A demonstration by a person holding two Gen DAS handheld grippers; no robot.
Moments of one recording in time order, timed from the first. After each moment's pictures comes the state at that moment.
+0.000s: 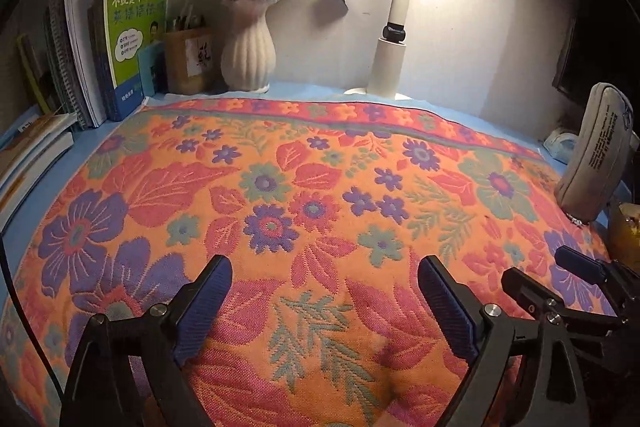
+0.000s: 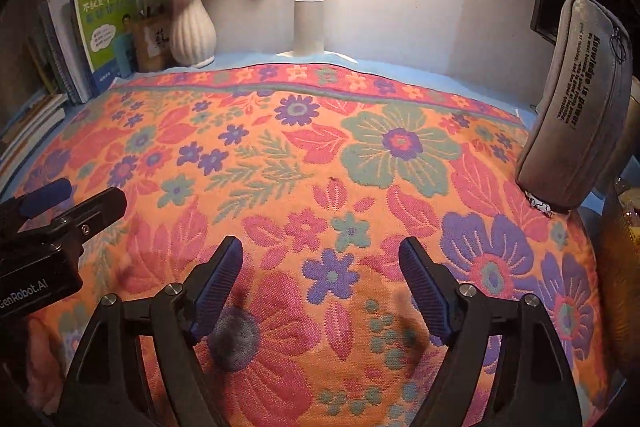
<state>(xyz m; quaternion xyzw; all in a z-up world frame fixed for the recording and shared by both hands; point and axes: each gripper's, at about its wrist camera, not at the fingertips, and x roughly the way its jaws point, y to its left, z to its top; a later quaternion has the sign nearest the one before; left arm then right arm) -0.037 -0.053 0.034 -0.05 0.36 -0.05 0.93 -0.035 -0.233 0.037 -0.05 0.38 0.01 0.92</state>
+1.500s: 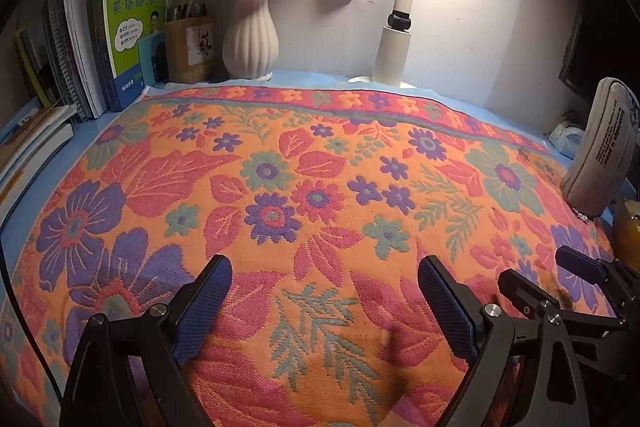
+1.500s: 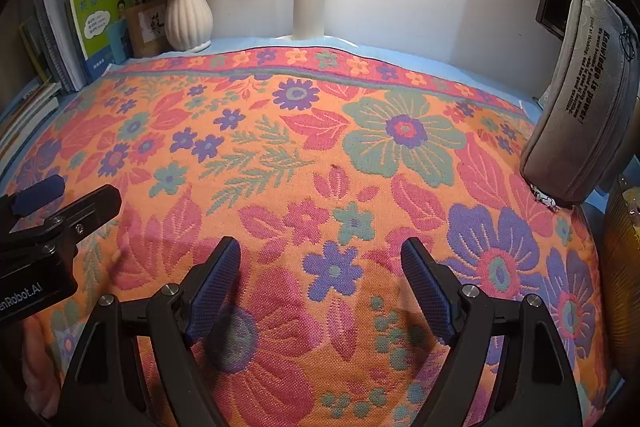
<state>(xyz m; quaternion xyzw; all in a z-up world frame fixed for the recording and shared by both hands) -0.032 -0.053 0.029 -0.05 0.38 -0.04 0.92 -0.027 -0.233 0.029 -0.05 0.40 0.01 0.91</state>
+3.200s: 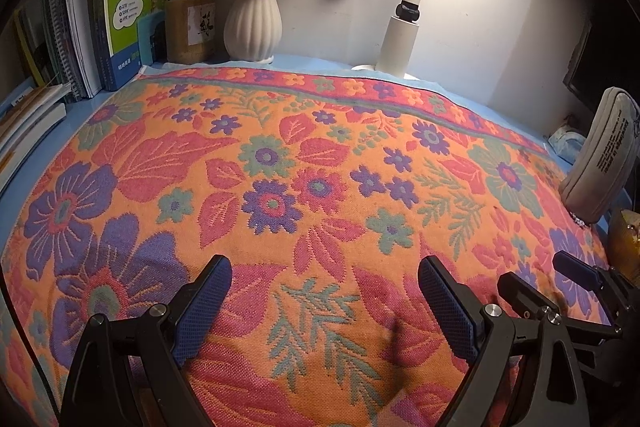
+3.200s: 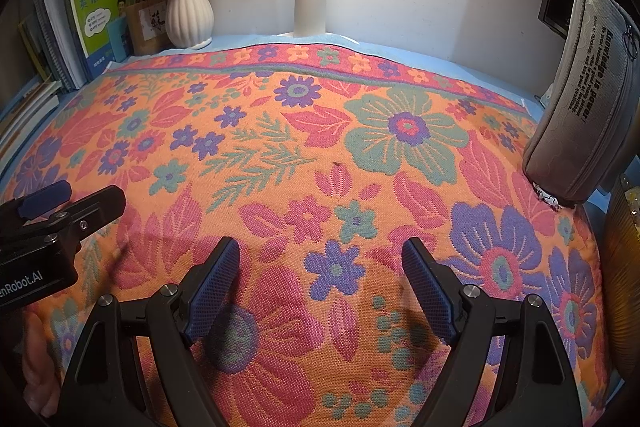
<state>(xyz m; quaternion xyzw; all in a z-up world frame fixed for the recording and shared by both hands) -0.026 -0.047 0.023 -0.07 0.40 -0.05 0.91 -0.027 -0.233 0.028 -0.05 0.40 0.01 0.91</state>
